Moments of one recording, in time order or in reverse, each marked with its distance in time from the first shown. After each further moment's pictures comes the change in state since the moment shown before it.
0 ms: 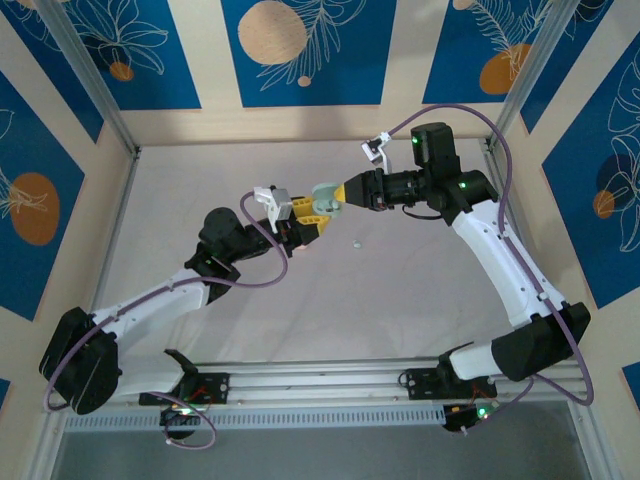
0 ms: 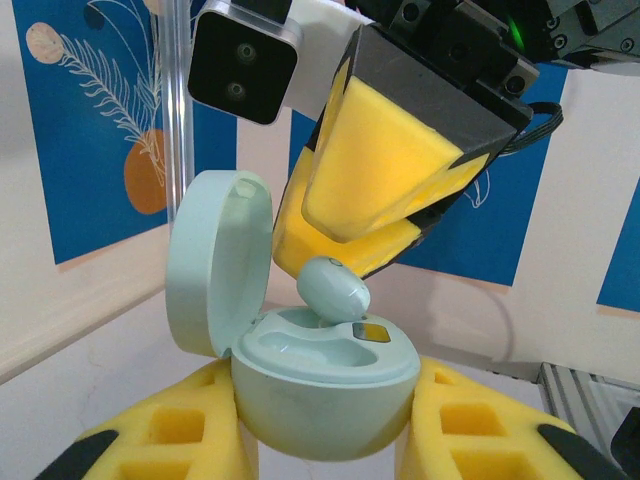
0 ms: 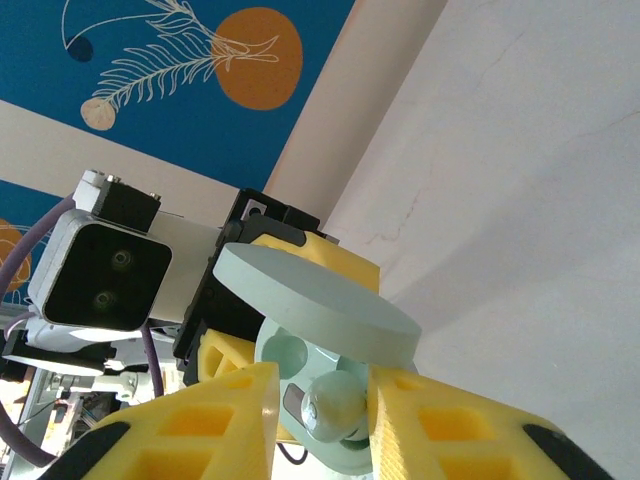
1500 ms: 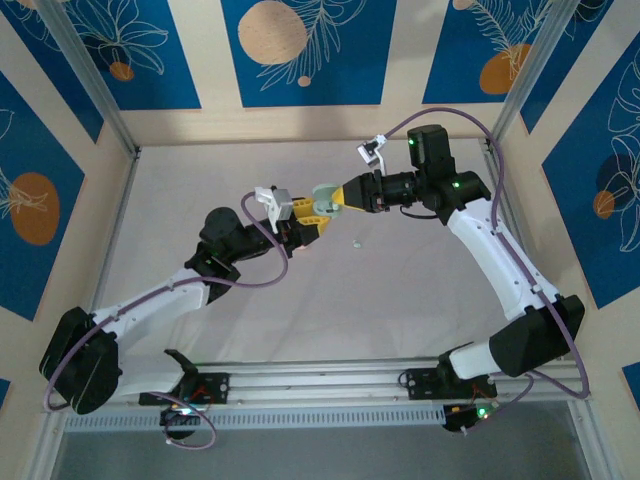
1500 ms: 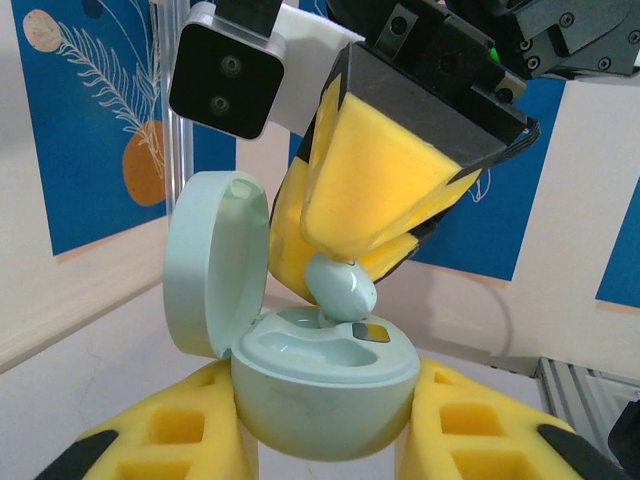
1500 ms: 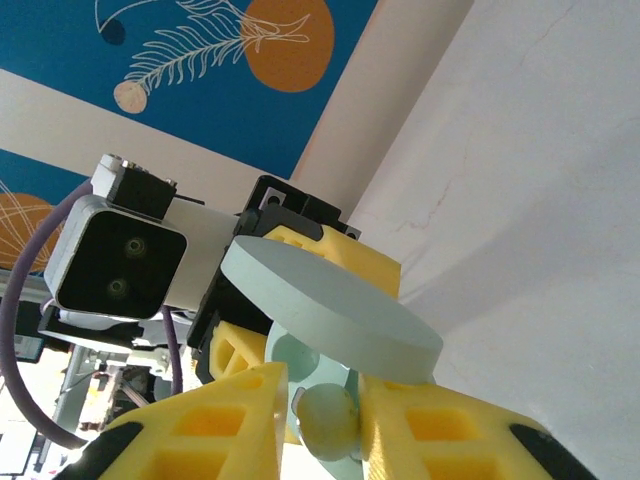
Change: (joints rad) left arm 0.000 0.001 0.000 -0.014 0.003 -0.001; right arm -0.007 0.024 -0.038 0.060 -0.095 0.008
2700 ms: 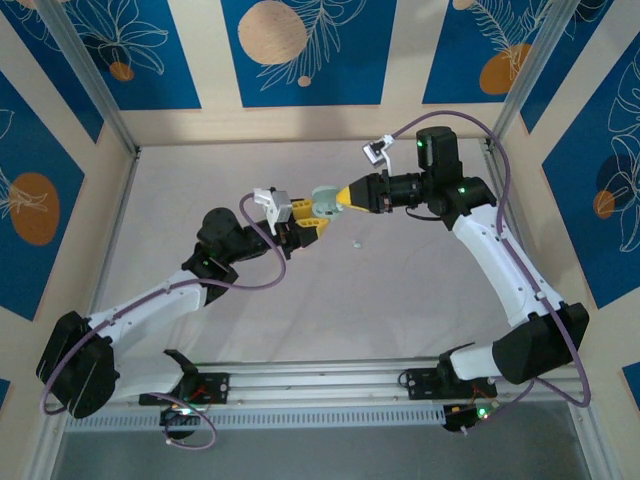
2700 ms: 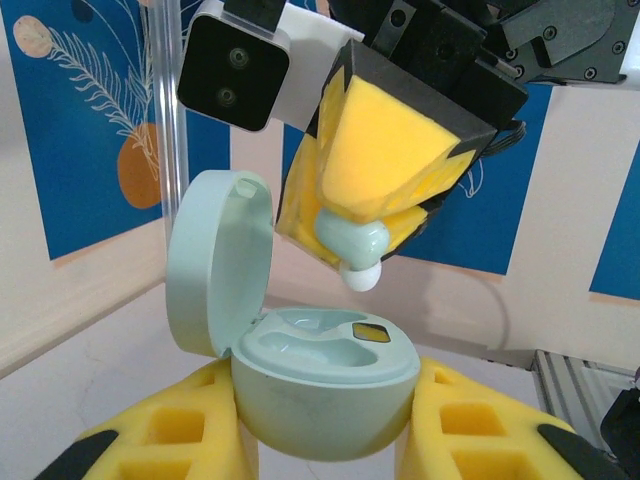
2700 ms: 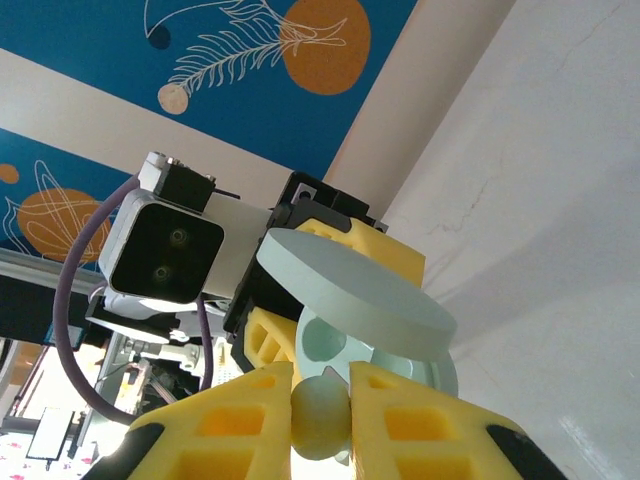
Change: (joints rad) left arm 0.000 -0.025 0.000 -0.030 0.012 0.020; right arm -0.030 -0.042 -0.061 0.094 -0.085 0.071
